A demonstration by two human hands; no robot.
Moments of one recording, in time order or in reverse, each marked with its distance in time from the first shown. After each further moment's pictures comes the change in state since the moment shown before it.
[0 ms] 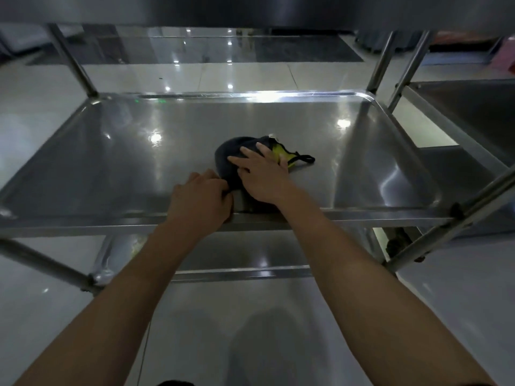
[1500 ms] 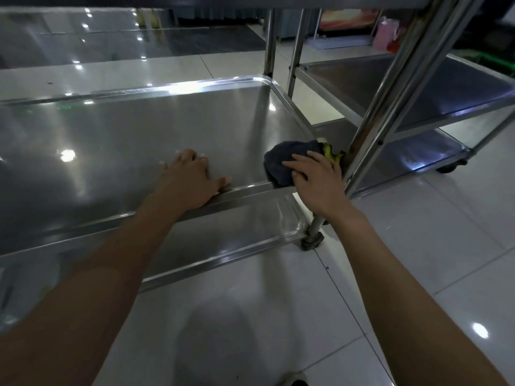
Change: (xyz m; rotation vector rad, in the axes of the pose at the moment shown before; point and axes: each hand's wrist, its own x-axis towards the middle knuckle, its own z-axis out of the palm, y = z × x) left_hand 0.056 0.128 0.033 0.016 -0.133 0.176; right_hand -0.217 0.164 -0.080 -0.043 0.424 0.442
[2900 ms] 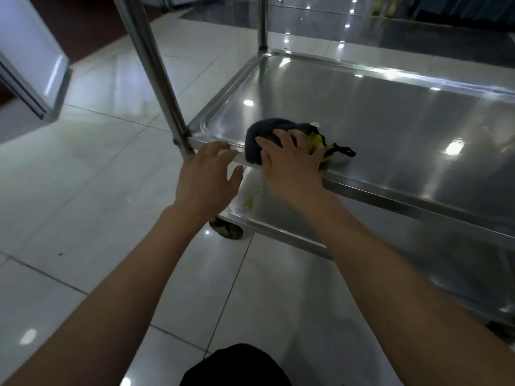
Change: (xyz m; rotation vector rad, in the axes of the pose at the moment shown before) left_hand -0.273 -0.312 -0.007 0.011 0.474 -0.498; right_hand -0.085 -0.455 0.178 -0.074 -0.261 -0.725
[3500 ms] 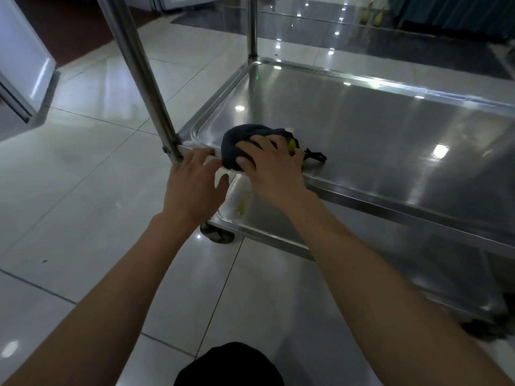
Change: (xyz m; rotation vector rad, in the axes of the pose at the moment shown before) left_hand -0.002 -0.004 0.010 0.009 -0.015 -0.019; right_hand 0.006 -0.004 -0.004 0.049 0.021 -0.078
